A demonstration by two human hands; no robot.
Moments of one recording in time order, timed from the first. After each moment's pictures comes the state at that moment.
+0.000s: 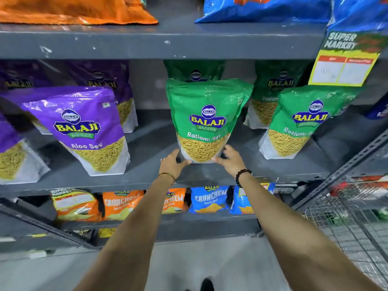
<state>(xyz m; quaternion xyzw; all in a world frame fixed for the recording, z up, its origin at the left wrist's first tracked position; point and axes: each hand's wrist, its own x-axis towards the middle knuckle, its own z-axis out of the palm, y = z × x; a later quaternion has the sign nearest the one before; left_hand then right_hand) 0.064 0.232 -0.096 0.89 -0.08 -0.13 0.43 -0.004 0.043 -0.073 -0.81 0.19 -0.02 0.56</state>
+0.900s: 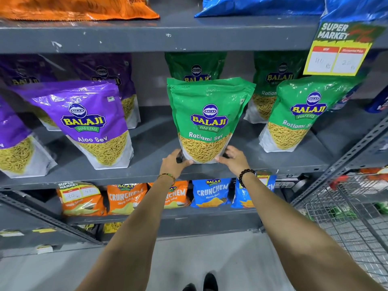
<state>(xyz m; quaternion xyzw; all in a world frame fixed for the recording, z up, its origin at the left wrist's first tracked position) 0.030 0.241 -0.082 0.88 -0.09 -0.13 0.44 -0.029 0.046 -0.078 -0.78 0.20 -0.03 0.59</state>
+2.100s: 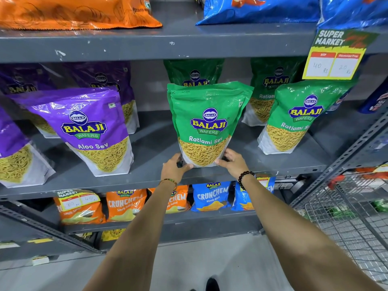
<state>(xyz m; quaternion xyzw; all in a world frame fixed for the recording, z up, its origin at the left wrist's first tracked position) 0.028 0.242 -0.079 0.88 -0.08 -0.14 0.45 -0.026 0.050 -0.079 -0.79 0.20 -0.02 0.58</state>
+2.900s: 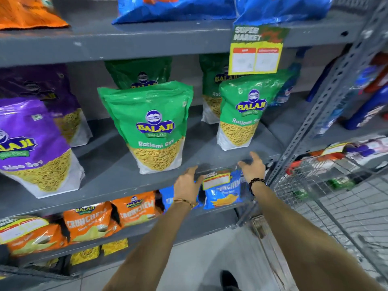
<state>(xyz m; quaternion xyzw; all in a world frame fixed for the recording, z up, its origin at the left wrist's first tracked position) -0.054 0.113 -0.098 0.91 -0.21 -0.11 0.34 -0.113 -0.075 -0.086 -0.75 0.45 -0.17 0.45</state>
